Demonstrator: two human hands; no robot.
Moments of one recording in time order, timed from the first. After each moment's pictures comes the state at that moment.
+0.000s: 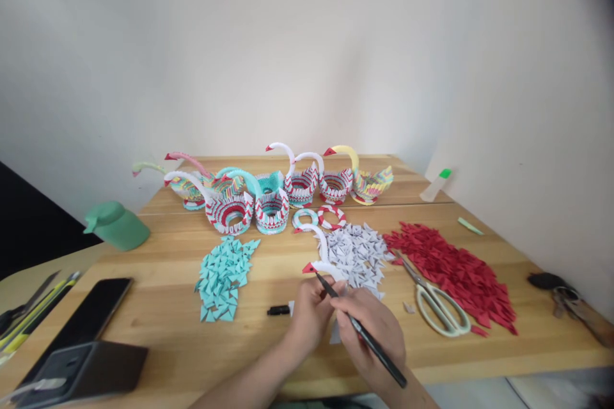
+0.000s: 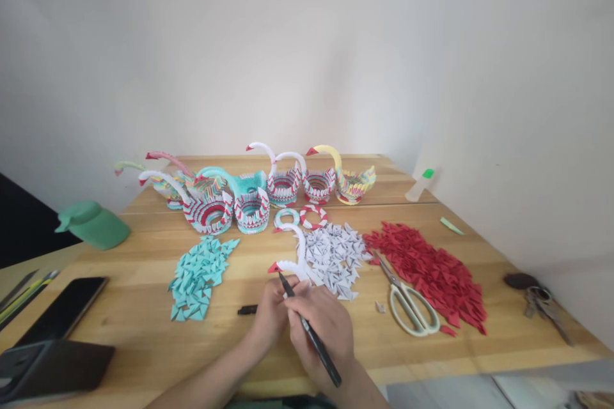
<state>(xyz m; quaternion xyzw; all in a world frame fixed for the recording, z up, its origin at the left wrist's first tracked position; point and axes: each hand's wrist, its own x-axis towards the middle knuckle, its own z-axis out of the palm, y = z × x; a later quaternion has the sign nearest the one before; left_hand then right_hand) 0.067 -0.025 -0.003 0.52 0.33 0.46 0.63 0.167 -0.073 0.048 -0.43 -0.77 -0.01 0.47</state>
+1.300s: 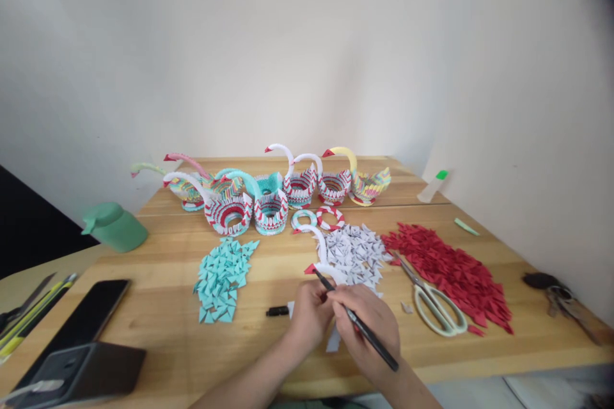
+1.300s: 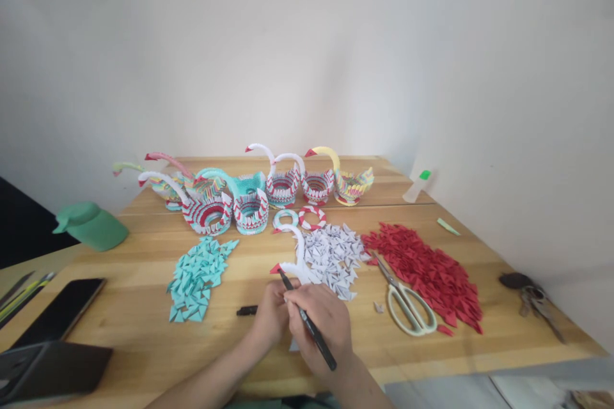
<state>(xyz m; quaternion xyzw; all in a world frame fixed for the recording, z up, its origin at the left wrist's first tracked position) 0.066 -0.025 0.004 0.54 0.32 0.46 0.62 0.170 -0.067 0.042 -0.40 -0.77 0.01 0.50</state>
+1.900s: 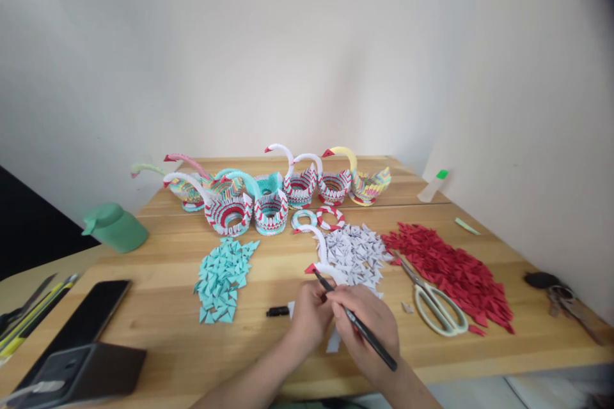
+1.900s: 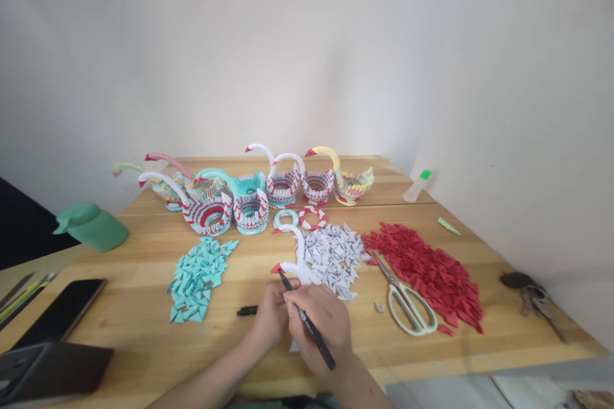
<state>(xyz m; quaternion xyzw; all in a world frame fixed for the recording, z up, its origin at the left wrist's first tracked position) 0.065 -0.026 0.006 0.54 0.34 0.46 0.62 0.166 -0.065 0.047 -0.40 -0.77 0.00 0.50</state>
